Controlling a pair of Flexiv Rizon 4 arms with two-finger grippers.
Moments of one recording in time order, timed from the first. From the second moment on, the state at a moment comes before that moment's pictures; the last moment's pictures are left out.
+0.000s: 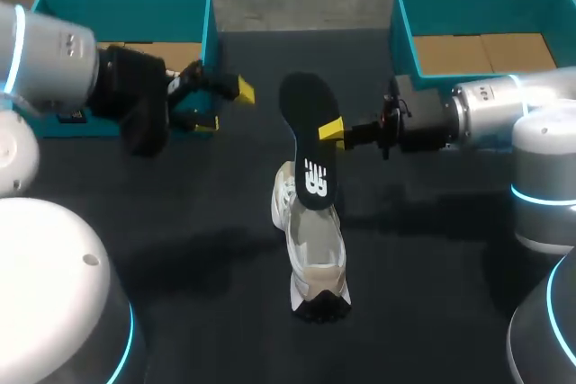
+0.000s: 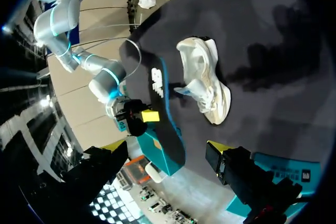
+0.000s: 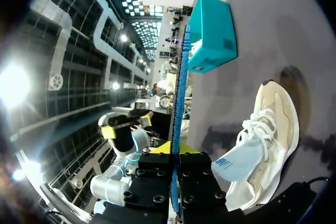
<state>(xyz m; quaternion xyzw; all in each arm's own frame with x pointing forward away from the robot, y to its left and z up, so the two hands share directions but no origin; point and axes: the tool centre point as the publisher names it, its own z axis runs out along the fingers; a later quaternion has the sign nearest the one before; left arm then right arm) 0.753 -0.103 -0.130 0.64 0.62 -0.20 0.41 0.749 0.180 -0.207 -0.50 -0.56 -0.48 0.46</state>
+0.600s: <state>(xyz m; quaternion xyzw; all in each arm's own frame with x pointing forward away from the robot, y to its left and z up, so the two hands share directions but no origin) 0.777 -0.111 -0.122 0.64 0.64 -0.19 0.38 0.750 0.181 -0.207 -0.50 -0.56 -0.48 0.46</state>
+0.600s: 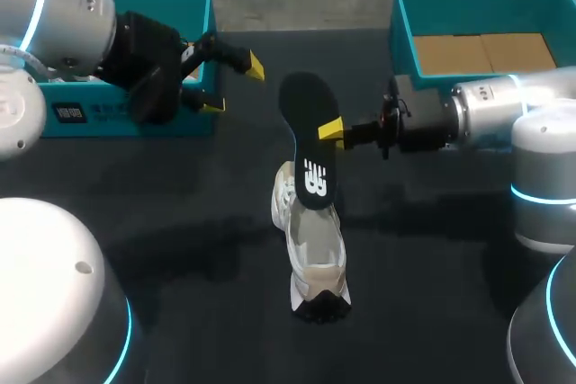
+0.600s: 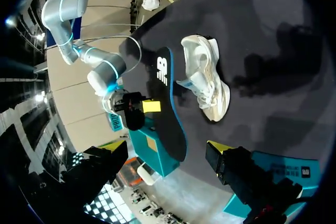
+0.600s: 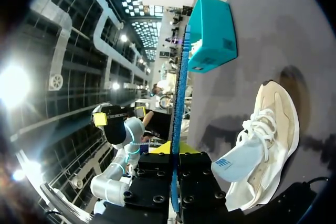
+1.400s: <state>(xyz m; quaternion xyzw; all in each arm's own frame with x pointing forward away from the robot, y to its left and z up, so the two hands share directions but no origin) 0.825 -0.172 -0.077 0.65 0.69 -0.18 0.27 0.750 0.181 -0.207 -0.50 -0.56 -0.48 0.46</state>
